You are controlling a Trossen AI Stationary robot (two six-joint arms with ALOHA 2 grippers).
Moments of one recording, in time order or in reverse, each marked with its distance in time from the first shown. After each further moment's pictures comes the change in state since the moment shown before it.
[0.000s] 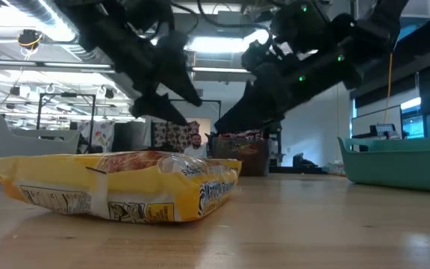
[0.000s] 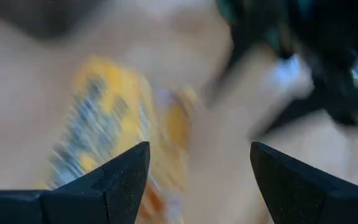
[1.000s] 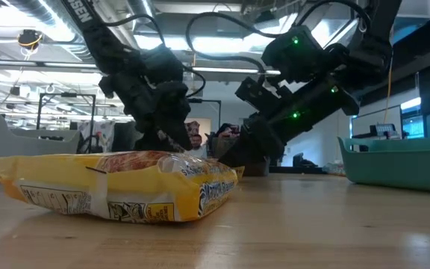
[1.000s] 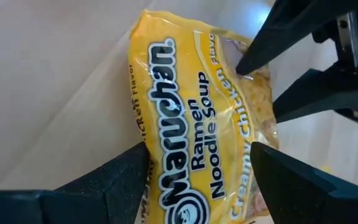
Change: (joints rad) left arm 0.229 0.230 0.001 0.023 0.449 0.098; right arm -0.001 0.162 0.002 0.067 0.114 -0.081
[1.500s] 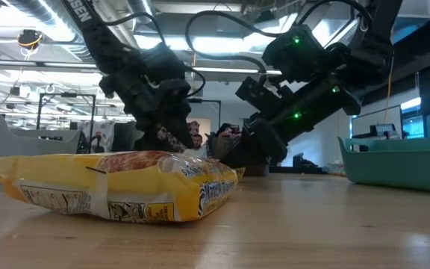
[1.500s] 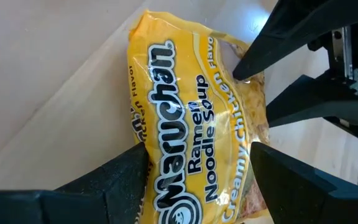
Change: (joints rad) left arm -0.015 0.000 -0.001 0.019 0.003 -0.071; right arm 0.003 0.001 -0.001 -0.002 0.006 -0.026
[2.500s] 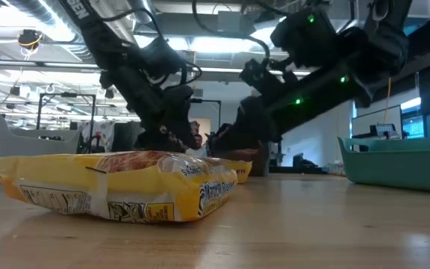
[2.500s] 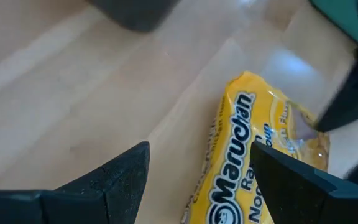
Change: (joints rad) left arm 0.030 -0.032 0.002 0.004 -0.231 0.085; right arm 0.094 -0.022 -0.004 0.076 0.178 0.137
